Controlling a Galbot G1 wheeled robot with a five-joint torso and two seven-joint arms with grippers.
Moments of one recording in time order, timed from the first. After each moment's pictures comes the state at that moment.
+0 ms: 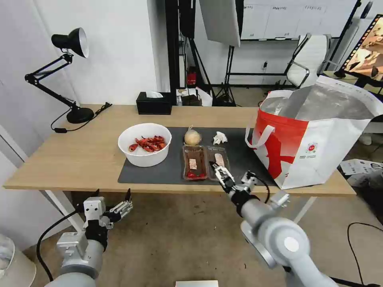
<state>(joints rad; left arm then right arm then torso) 1.77 -1.29 -0.61 -2.41 -0.28 0.32 -0.22 -1.18 1.25 0.17 2.19 1.56 -0.13 0.72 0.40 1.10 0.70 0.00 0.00</state>
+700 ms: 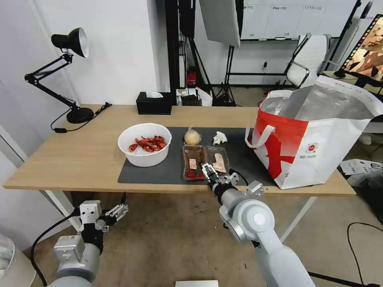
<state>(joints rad) 1.79 -1.29 -0.62 -2.40 -0.26 0.31 -0.23 -1.08 1.37 0.14 2.04 1.54 -0.13 0.82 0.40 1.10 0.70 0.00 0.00</state>
